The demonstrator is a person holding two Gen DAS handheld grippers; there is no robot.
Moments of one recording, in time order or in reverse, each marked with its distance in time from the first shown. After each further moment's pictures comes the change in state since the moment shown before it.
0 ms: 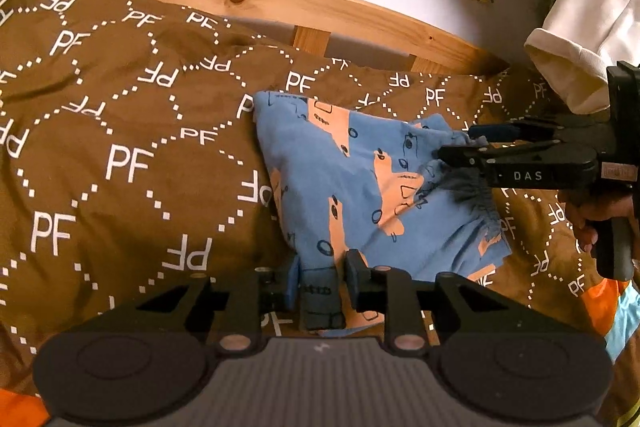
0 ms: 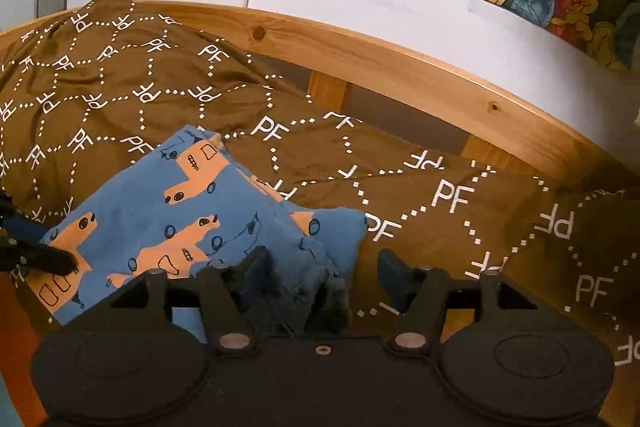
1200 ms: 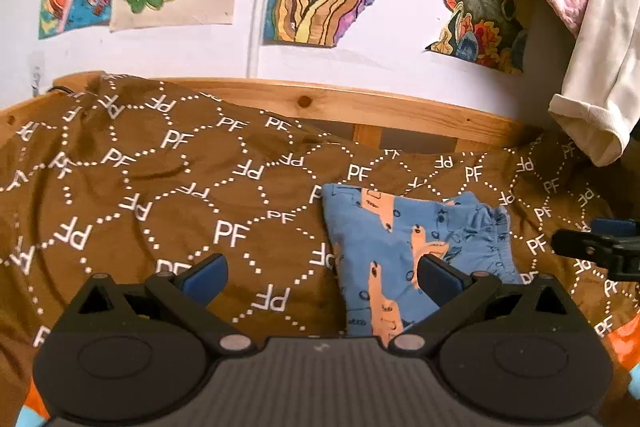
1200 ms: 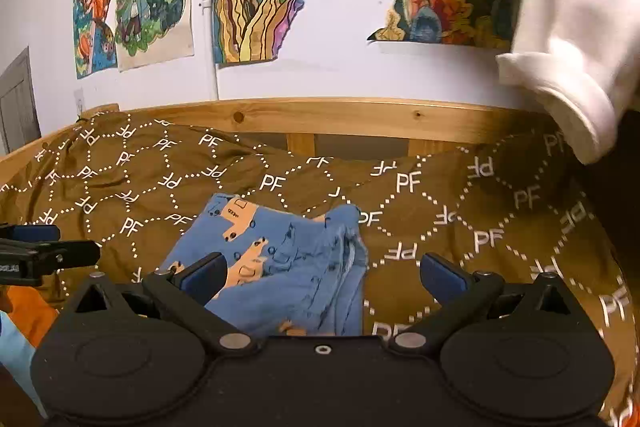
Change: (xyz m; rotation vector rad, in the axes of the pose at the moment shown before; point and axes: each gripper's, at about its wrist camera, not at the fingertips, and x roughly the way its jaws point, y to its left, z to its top) left arm -0.086 -0.032 -0.013 0.012 -0.254 0.263; right arm -0.123 0.026 -0.048 0.331 -0.190 -0.061
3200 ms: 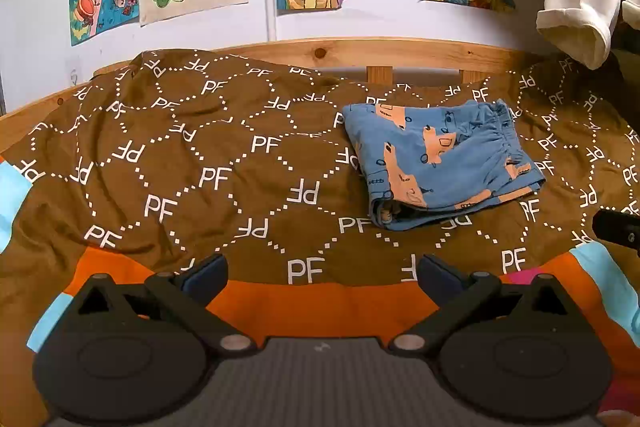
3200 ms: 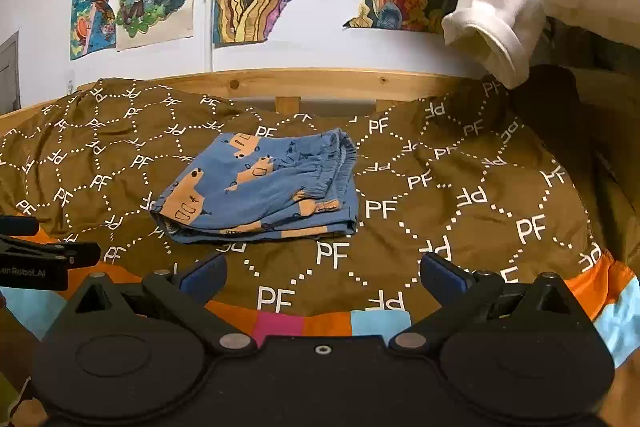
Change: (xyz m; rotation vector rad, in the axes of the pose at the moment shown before) left arm -0.046 -0.009 -0.097 0.118 0.026 0.111; right arm -0.073 0.044 -0.115 -0.008 -0.056 -0.129
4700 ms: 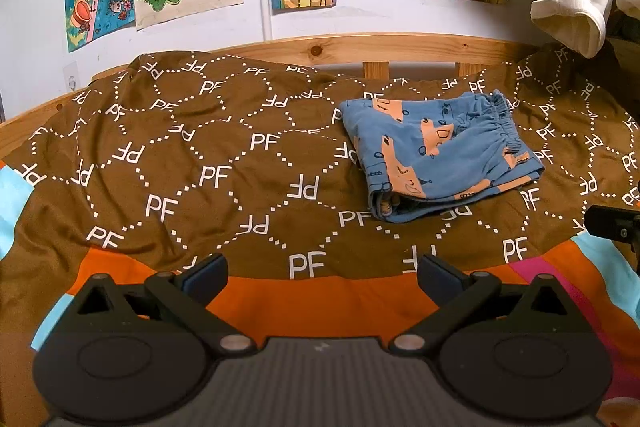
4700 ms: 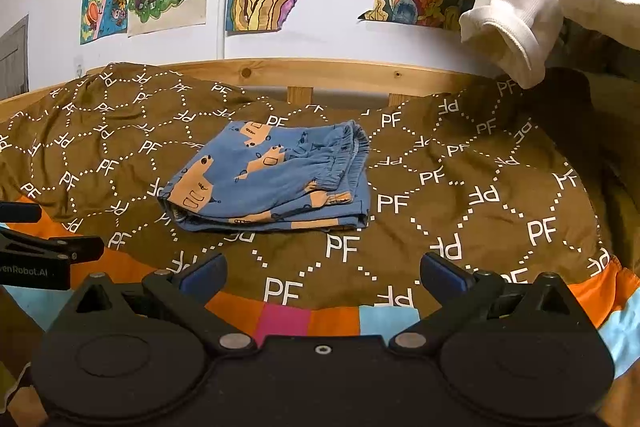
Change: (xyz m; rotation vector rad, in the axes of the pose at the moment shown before) left arm -0.001 -0.001 -0.003 0.031 0.002 0.000; right arm 0.006 0.004 0.001 -0.039 0.030 0.020
